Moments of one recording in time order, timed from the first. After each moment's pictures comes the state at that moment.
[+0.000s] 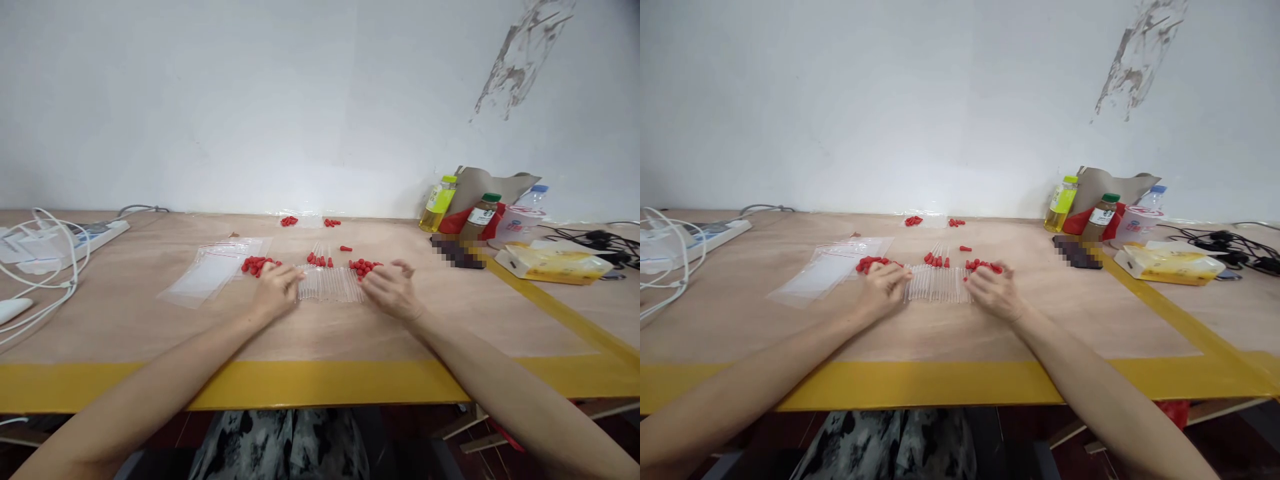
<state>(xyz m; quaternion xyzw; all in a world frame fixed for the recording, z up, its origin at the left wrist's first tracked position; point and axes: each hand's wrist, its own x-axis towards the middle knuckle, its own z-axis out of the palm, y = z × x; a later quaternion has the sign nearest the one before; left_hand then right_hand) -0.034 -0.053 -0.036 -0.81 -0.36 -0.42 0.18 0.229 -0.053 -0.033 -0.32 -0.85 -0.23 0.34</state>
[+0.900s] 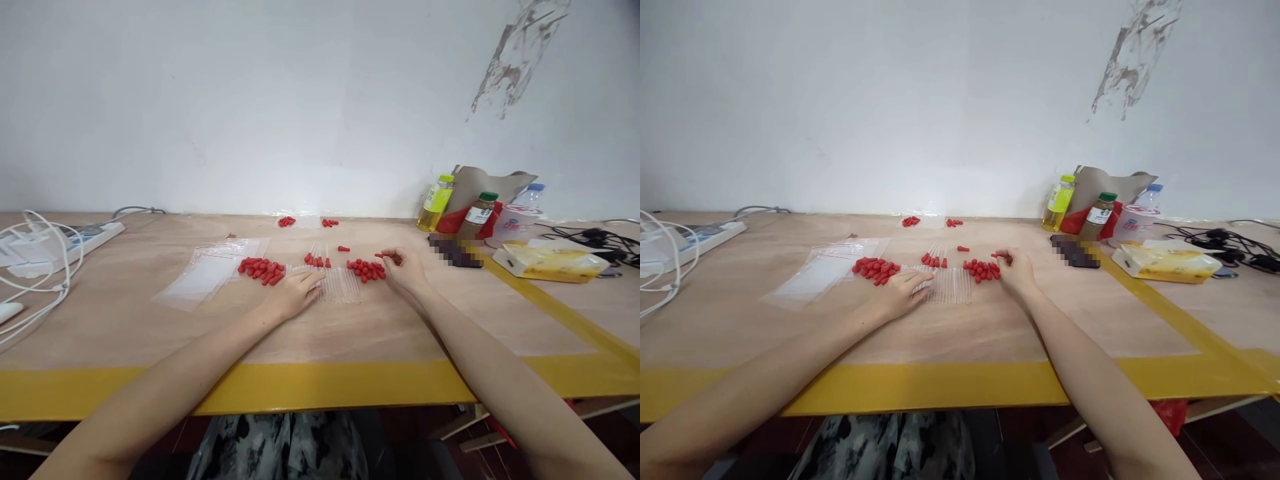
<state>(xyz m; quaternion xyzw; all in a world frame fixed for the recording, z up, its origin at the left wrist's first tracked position) -0.014 -0.031 -0.052 -0.87 -0.28 -0.37 0.16 0.272 0.021 -0.059 -0.54 -0.65 0.11 0.52</state>
